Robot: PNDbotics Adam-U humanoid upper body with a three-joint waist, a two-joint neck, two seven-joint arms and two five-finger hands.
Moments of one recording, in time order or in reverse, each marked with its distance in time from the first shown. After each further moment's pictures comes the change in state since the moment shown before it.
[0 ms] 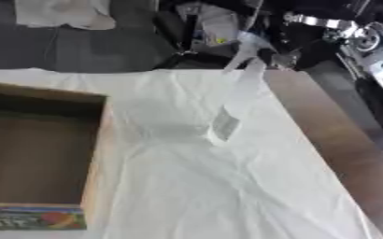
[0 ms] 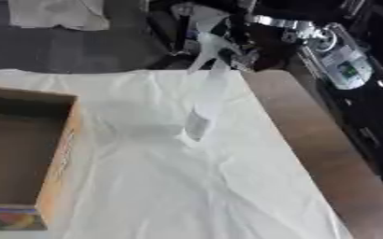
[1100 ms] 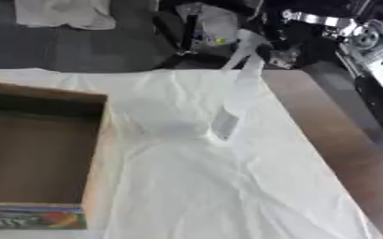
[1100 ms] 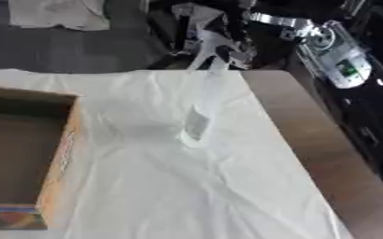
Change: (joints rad) left arm 0.000 0.000 0.006 0.000 0.005 -0.005 0.022; right arm -0.002 -0.001 0.004 -0.010 0.011 -0.032 -0.011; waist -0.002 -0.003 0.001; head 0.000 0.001
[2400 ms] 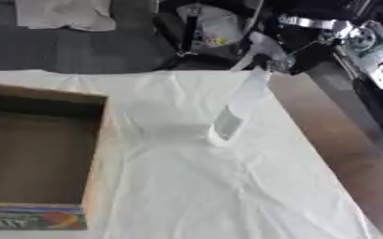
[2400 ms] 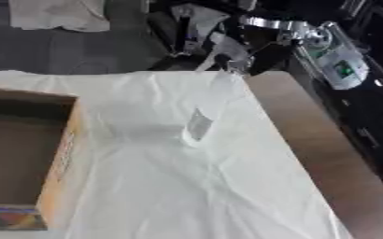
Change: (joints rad) left arm 0.004 0.000 0.006 -0.004 0.006 -0.008 0.022; right arm -0.001 -0.002 0.020 -0.013 0.014 0.025 0.020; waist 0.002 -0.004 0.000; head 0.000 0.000
